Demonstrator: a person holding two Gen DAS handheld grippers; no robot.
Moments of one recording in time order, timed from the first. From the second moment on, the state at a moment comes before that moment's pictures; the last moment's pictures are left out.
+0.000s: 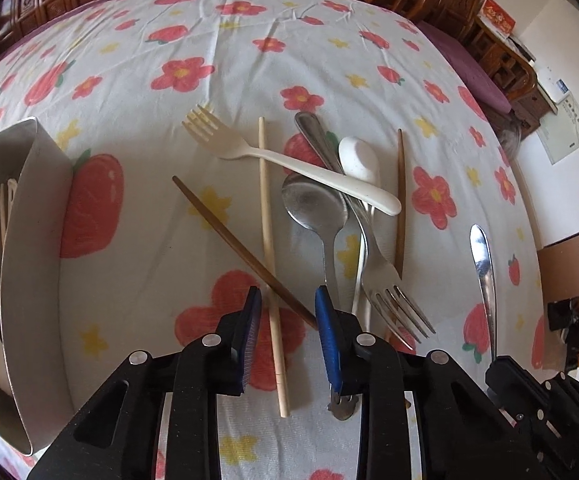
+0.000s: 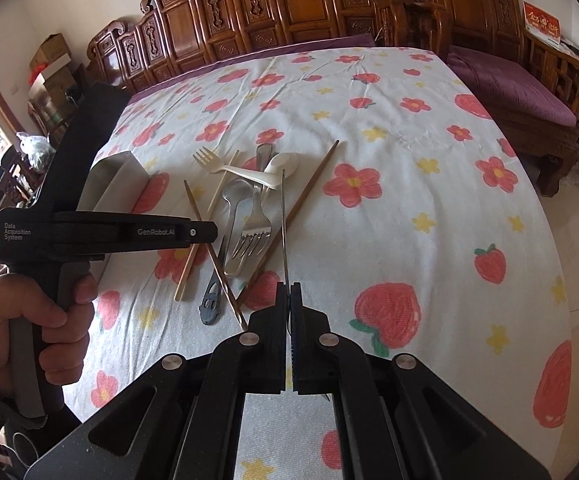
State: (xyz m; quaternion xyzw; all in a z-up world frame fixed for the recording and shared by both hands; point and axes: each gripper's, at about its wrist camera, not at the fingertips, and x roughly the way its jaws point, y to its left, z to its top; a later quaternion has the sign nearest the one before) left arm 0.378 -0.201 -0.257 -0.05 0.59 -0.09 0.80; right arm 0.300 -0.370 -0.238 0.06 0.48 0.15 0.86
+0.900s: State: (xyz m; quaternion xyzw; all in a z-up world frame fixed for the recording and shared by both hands) left arm 0.387 -0.194 -0.257 0.02 0.59 -0.06 0.81; right arm 0.301 -0.367 -0.238 0.05 0.49 0.15 0.86
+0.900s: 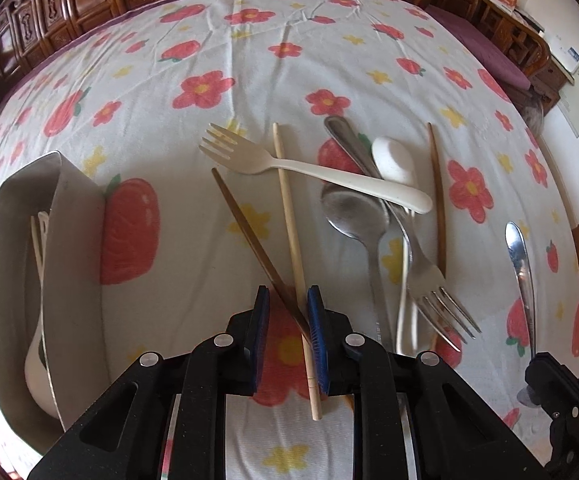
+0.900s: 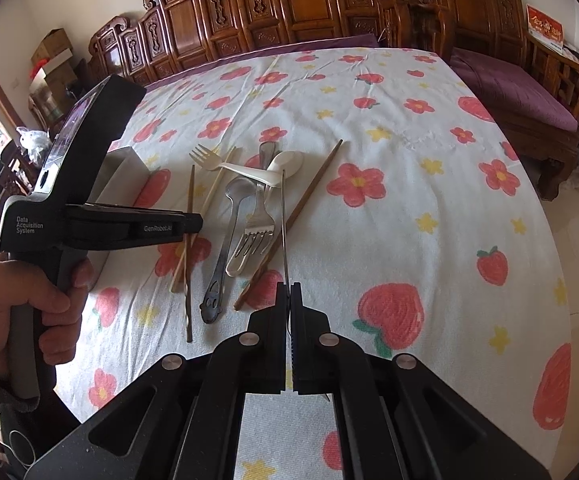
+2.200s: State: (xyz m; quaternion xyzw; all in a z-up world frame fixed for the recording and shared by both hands) left arm 0.348 -0.140 -0.157 0.05 0.50 -0.10 0.86; right arm 0.294 -0.340 -0.227 0.04 0.47 0.18 0.86
